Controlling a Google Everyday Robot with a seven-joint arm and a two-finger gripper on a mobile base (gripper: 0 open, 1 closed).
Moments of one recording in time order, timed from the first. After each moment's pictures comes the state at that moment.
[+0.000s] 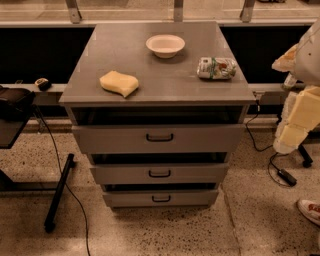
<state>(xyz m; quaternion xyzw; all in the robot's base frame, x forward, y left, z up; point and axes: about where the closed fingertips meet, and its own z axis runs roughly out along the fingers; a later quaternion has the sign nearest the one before) 0.438 -0.217 0.977 -0.60 0.78 -0.04 0.16</state>
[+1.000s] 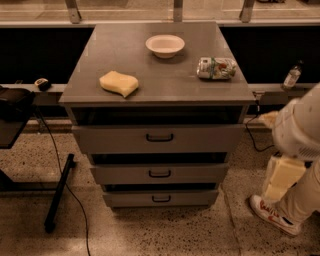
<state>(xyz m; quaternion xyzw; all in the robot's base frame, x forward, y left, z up) 0.422 -0.232 0.859 -0.62 0.77 -0.05 0.15</state>
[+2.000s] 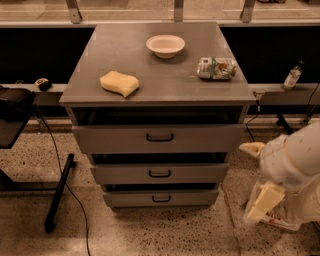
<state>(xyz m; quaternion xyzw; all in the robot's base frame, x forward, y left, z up) 0.411 -0.212 0.773 -0.63 0.75 0.08 0.20</state>
